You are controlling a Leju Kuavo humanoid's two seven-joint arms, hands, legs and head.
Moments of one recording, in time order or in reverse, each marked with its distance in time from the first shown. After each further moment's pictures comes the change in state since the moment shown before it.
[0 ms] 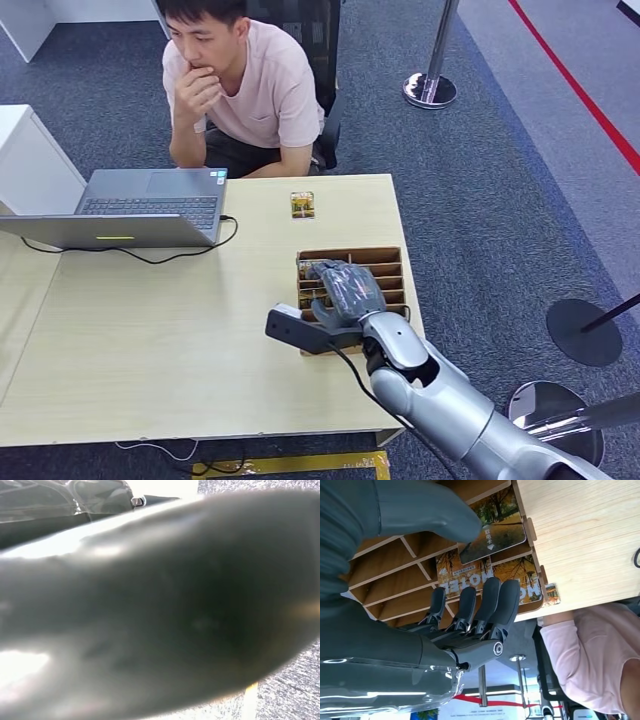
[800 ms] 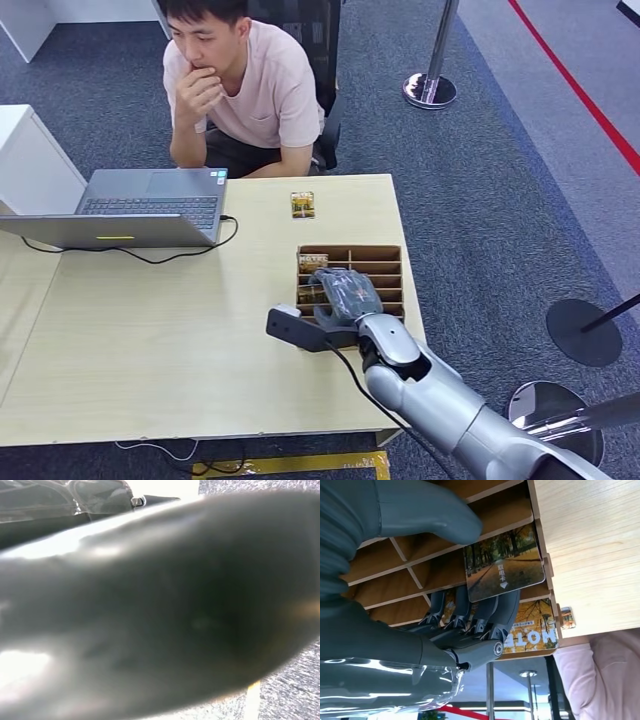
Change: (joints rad) left arm 0.000 -0.004 0.003 0.004 -0.004 -0.003 0.000; right arm -0.053 0.064 -0.004 0.199 -0.017 -0.017 0.015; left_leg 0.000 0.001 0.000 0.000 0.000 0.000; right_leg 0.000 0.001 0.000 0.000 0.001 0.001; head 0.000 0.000
